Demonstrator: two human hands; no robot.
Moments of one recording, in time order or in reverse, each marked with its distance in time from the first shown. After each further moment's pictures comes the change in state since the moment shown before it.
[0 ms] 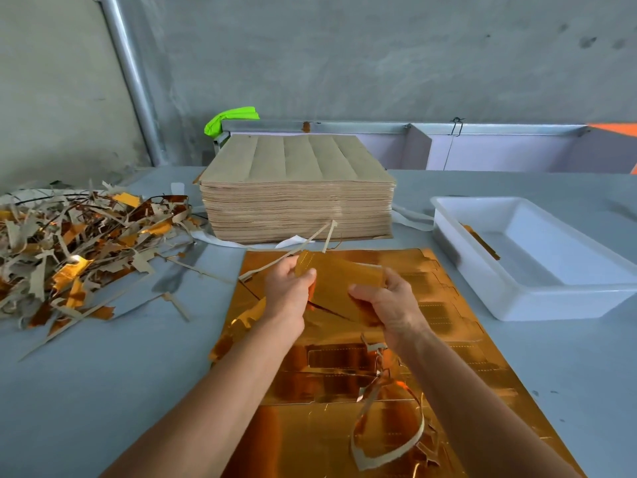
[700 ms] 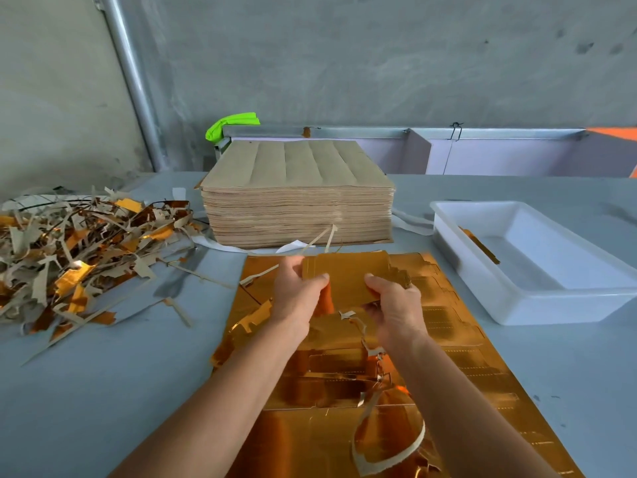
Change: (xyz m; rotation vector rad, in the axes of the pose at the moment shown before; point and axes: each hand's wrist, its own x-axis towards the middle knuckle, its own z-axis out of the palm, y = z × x) left_hand -0.001 0.004 0.005 0.063 -0.036 0.124; right_hand 0.009 0.000 0.006 0.371 0.246 0.072
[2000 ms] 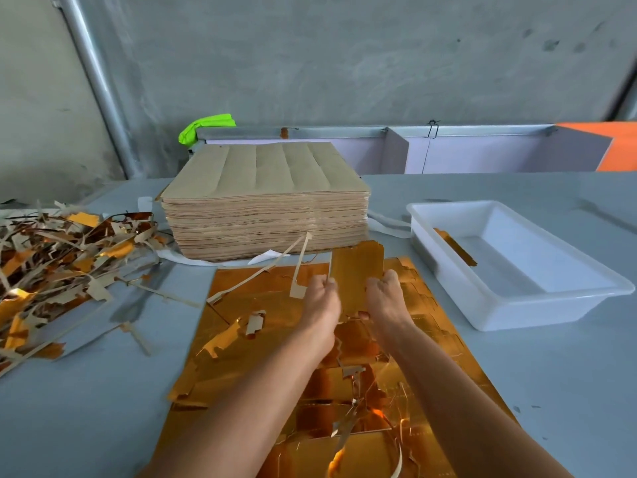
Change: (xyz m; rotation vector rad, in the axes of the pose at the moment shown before) left_hand -0.008 0.008 0.074 0.052 -0.202 -0.248; right_hand 0.037 -0.021 -0.016 -0.536 -0.005 -0.173
